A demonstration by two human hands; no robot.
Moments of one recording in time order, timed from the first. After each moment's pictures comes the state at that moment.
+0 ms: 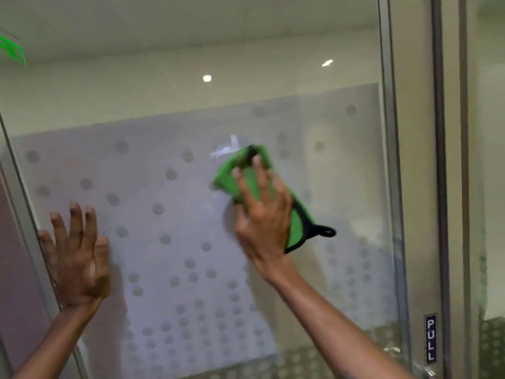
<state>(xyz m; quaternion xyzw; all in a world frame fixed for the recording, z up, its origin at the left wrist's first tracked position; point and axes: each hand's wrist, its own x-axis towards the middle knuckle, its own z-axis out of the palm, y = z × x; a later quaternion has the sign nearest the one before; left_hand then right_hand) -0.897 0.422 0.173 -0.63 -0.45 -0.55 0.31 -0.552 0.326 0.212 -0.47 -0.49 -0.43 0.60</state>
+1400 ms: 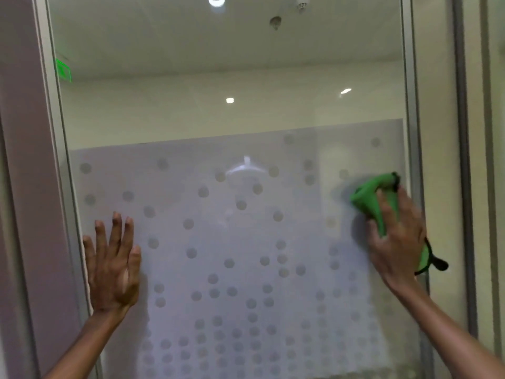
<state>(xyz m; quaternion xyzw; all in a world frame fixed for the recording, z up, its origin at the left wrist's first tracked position) -0.876 0.381 0.187 -0.61 -0.48 -0.52 0.35 -0.366 0.282 0.199 -0.55 -0.43 -0.42 0.58</state>
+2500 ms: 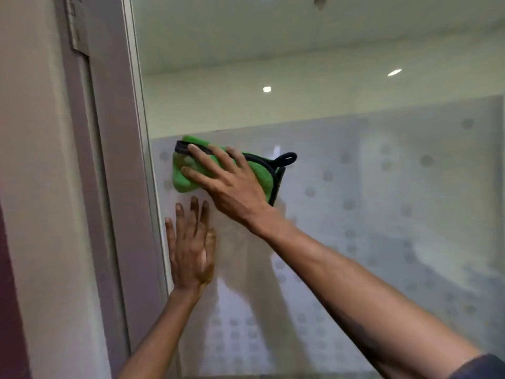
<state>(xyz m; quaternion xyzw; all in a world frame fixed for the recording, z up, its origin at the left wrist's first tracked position) -0.889 0.393 0.186 -0.62 -0.46 -0.52 0.36 -0.741 0.354 0.324 -0.34 -0.70 -0.53 0.35</state>
